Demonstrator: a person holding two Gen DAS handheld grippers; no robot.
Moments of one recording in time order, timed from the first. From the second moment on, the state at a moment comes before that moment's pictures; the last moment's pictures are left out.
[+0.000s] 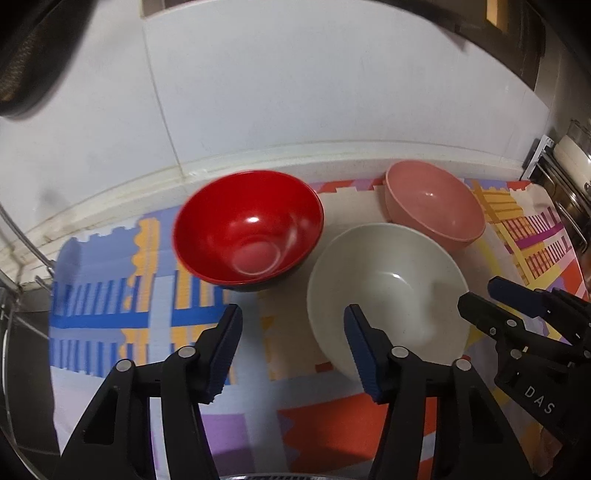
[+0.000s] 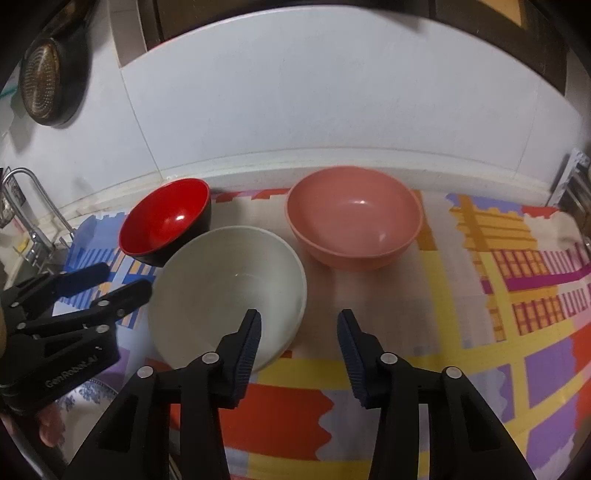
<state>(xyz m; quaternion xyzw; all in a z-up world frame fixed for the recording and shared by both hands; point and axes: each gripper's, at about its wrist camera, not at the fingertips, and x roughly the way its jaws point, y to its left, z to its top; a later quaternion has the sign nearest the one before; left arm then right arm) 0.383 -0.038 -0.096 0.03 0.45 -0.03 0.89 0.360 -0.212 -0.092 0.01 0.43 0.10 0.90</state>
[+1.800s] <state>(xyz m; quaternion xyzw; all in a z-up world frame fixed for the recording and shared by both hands) 0.290 -0.166 -0.106 0.06 0.51 -0.15 0.85 0.257 -0.310 -0.082 0.02 0.46 0.03 0.89</state>
